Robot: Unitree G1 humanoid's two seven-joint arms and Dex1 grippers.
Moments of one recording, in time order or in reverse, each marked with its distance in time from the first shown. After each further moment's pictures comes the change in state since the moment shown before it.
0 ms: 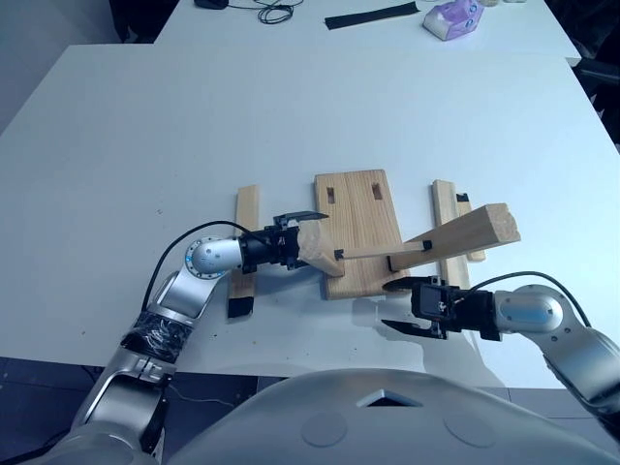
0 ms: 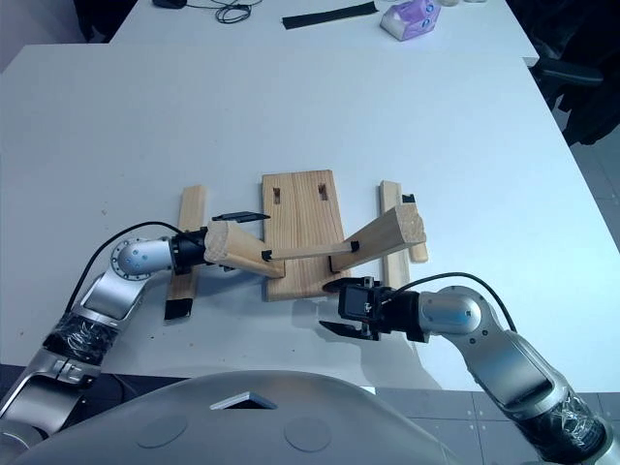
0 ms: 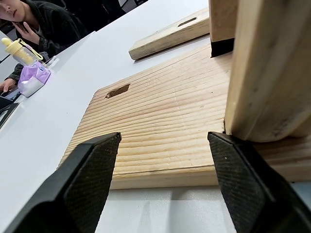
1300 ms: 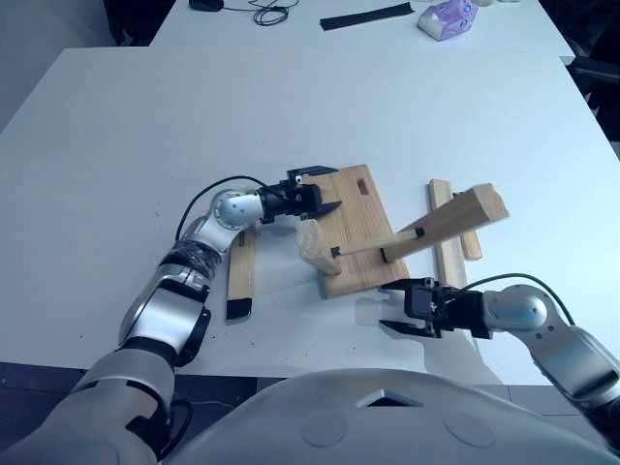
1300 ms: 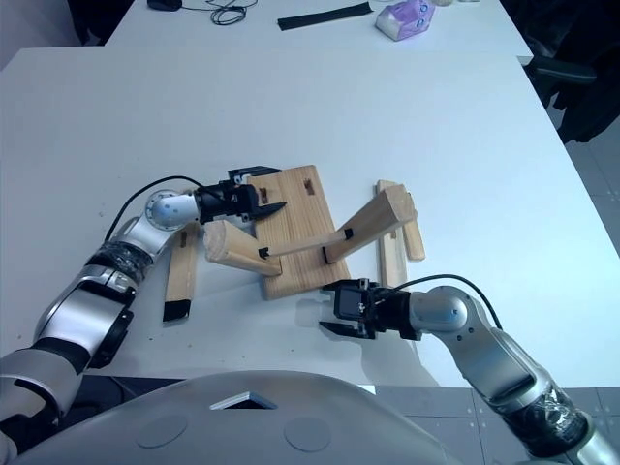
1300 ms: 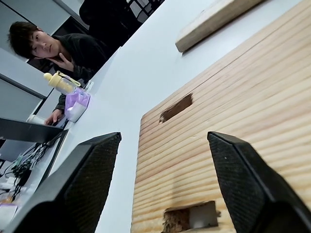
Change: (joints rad) left arm -0.457 -0.129 -0.071 0.806 0.188 -0.504 0.200; right arm -0.037 0.082 0.059 0.050 -0.076 0.034 -0.029
